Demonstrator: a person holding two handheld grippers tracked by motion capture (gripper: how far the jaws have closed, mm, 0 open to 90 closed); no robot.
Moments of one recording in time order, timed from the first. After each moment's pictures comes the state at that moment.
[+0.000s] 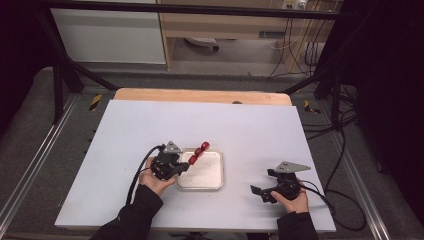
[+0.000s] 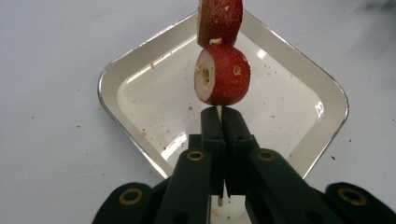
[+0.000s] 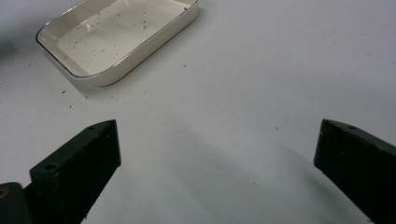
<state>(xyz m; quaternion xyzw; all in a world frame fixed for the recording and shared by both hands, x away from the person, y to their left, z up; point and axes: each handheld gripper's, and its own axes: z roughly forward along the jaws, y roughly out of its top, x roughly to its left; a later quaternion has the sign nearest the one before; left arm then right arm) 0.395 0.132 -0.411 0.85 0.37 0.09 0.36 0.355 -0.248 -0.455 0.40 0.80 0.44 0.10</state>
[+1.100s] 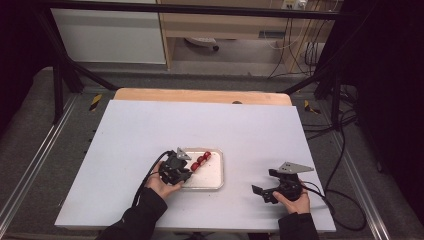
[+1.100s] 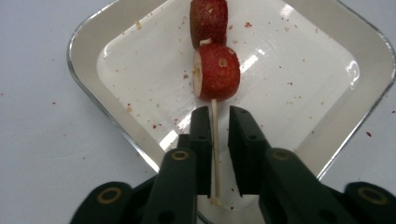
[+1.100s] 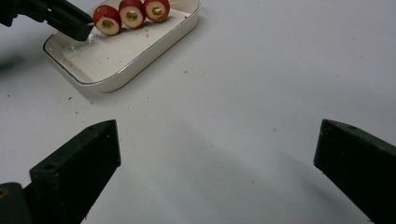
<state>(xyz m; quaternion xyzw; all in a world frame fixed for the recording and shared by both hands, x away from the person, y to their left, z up) 0.391 0.119 -0.427 0.88 0.36 0.10 0.30 0.351 -0.251 -0.453 0.40 0.78 0.46 0.10</state>
